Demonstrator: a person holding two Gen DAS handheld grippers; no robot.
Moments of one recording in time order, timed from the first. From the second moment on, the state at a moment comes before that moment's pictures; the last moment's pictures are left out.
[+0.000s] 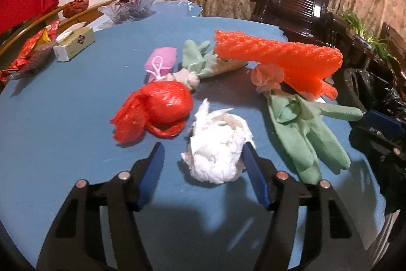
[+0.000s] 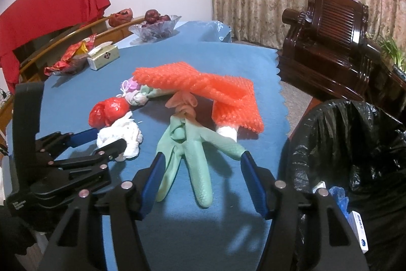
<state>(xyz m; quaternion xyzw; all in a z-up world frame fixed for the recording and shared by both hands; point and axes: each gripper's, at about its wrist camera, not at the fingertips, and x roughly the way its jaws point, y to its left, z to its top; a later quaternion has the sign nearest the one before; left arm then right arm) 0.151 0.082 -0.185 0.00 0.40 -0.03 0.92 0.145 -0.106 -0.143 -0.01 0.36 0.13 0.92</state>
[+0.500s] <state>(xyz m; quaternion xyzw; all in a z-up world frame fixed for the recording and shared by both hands) 0.138 0.086 -0.168 -0.03 0.38 -0.05 0.92 0.150 -0.091 -0.144 -0.03 0.35 0.14 0.92</state>
